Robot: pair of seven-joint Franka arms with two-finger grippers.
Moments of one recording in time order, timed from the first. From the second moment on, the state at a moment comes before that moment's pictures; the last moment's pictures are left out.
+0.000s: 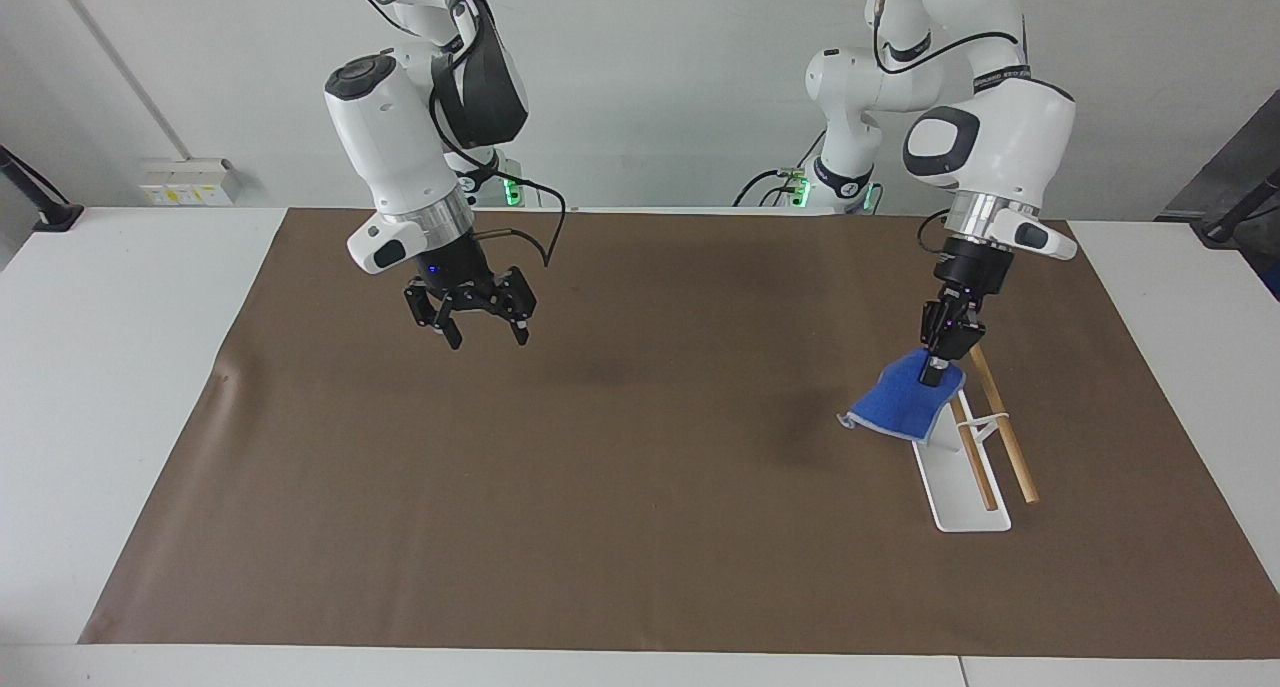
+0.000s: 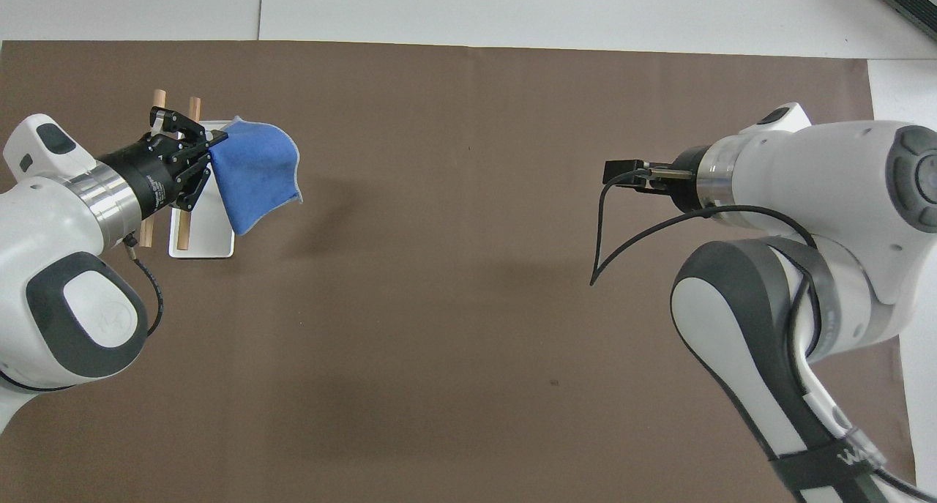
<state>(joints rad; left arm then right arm) -0.14 -0.03 -0.03 -2.17 -0.55 2.84 -1.03 0.11 0.02 0.09 -1.88 0.13 2.14 0.25</state>
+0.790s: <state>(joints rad) 0.09 0.08 -0.03 -2.18 -0.56 3.02 -1.33 0.01 -0.06 0.08 -1.68 0.06 1.73 0.26</state>
